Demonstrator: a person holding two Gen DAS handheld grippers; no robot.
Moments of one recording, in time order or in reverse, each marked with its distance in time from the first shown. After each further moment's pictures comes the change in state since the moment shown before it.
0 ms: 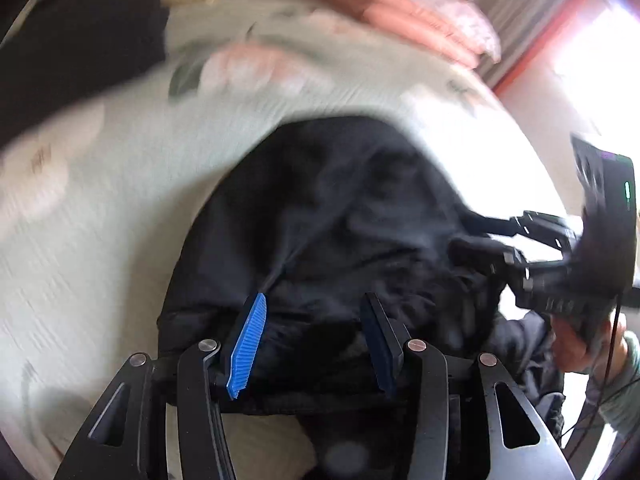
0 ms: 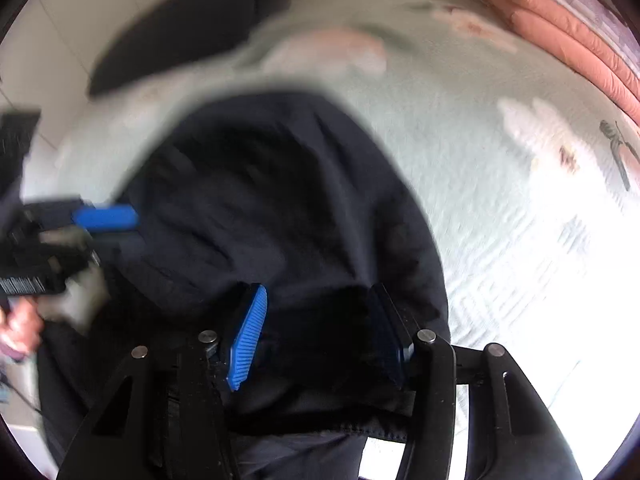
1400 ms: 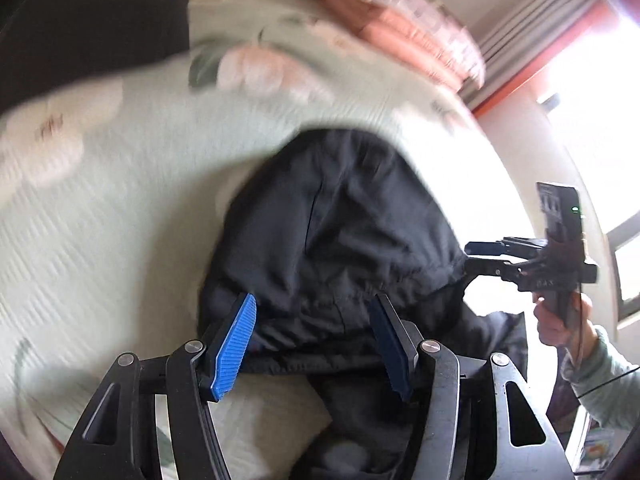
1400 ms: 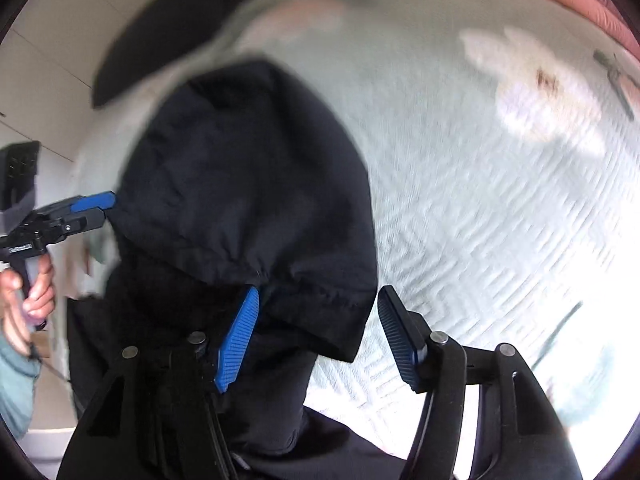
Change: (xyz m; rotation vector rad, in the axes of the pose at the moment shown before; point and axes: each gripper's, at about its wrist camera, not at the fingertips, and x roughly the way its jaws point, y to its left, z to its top) left arm -0.033 0.044 -0.014 -0.098 -0.011 -0.151; right arm -0.028 -0.085 -0.021 0.095 0.150 0.123
